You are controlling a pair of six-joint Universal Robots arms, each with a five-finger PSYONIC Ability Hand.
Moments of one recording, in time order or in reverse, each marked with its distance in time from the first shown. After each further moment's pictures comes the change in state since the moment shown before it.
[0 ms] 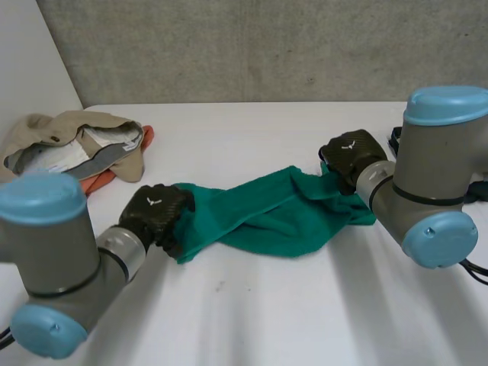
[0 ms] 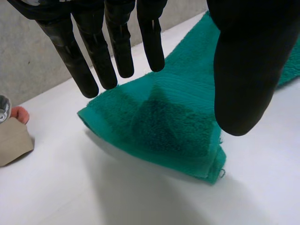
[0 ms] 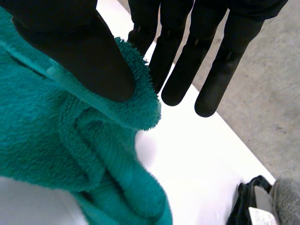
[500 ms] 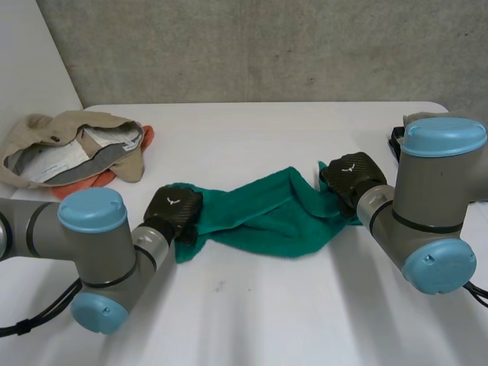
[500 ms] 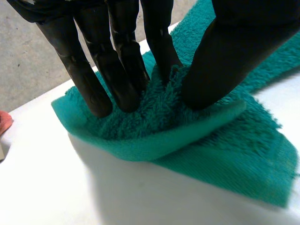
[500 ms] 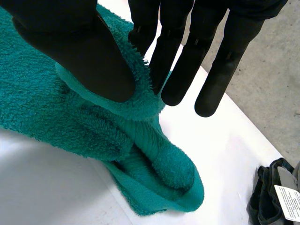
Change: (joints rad) left arm -0.014 -0.271 0.156 0.161 -0.003 0.026; right arm -0.005 -0.018 0.146 -0.088 -0.005 -0.001; left_hand 0.638 0.633 0.634 0.652 0.616; right_hand 0.000 0.000 0.000 0.000 0.000
